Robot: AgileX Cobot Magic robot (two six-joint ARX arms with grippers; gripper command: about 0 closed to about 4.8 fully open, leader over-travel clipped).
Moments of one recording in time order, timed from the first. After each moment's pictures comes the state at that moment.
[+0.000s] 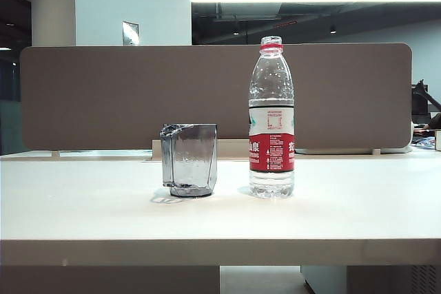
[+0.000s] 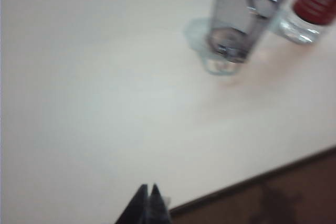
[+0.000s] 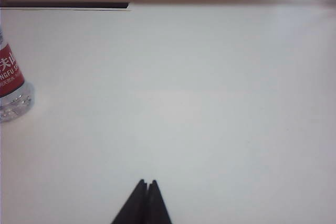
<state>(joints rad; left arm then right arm) -0.29 0.45 0.35 -0.39 0.11 -0.03 0.07 0.00 0.01 -0.19 0.05 0.00</state>
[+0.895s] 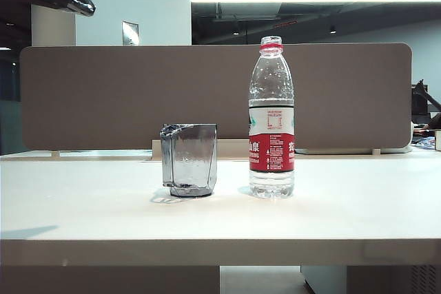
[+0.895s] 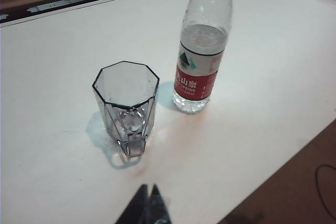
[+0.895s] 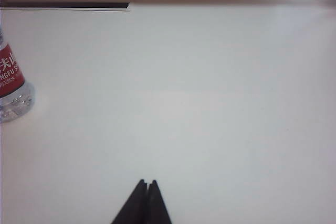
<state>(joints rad) -0.56 0.74 0.63 -0.25 0.11 -0.03 0.07 0.00 0.01 -0.19 0.05 0.00</state>
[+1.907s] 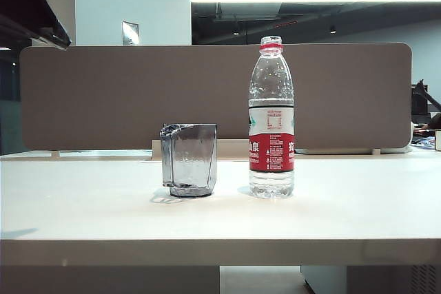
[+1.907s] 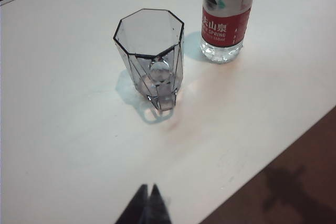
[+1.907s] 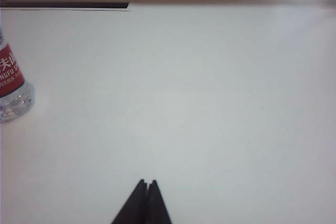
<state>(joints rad) -0.56 0.74 0.63 -0.40 0.02 0.12 0.07 0.00 0.01 -0.19 0.05 0.00</state>
